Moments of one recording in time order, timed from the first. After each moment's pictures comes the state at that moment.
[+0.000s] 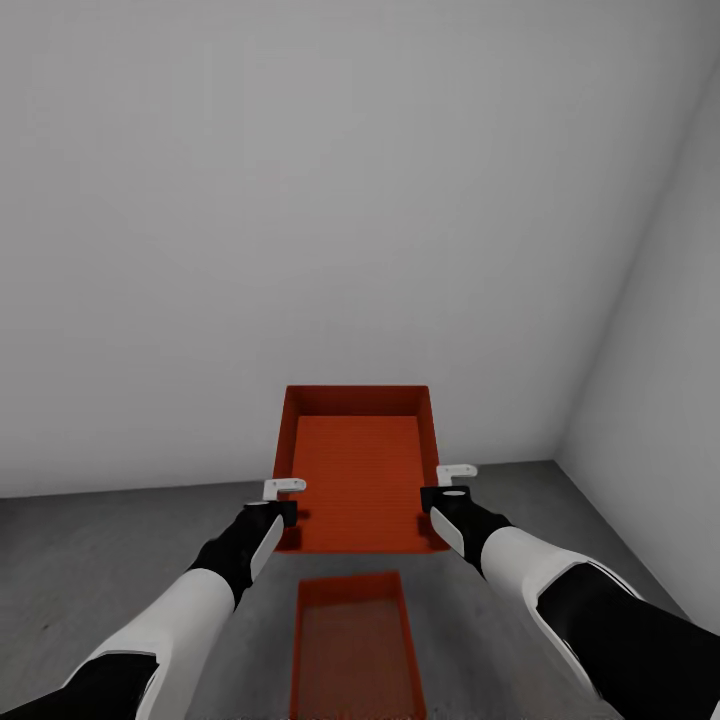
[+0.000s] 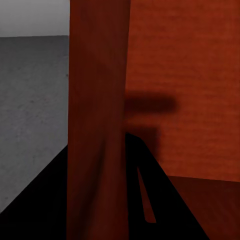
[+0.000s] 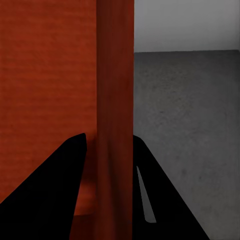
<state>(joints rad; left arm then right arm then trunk) -0.81 -0.14 0.02 -0.47 0.01 0.38 0.24 -1.02 0.12 0.54 -0.10 -0.49 0.13 -0.30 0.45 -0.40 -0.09</state>
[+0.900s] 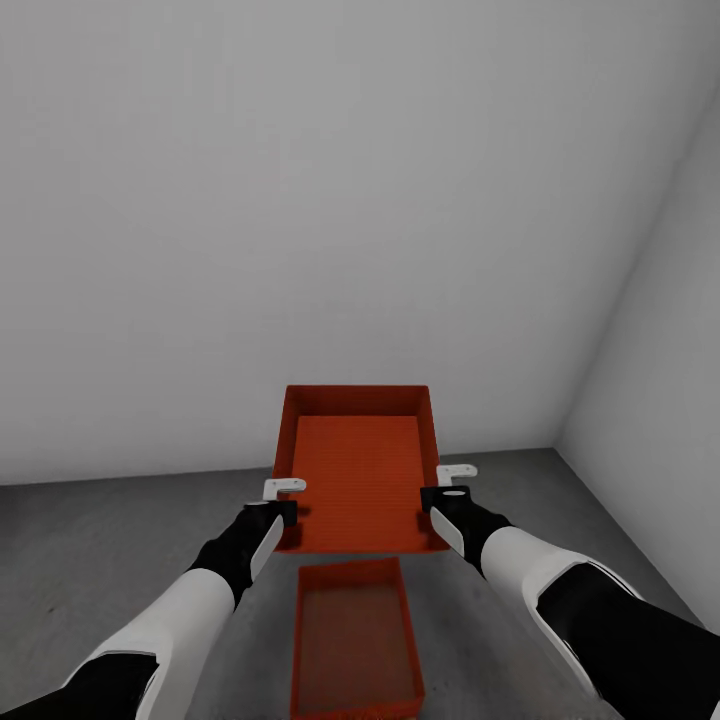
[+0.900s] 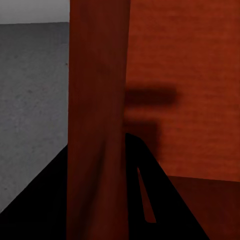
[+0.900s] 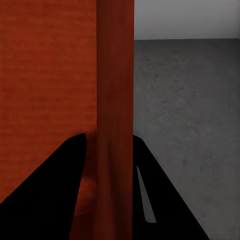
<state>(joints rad) -0.81 -0.14 0.02 -0.47 0.01 0.38 0.24 -1.02 0.12 0.54 -0.10 -0.49 0.13 -0.30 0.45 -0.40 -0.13</state>
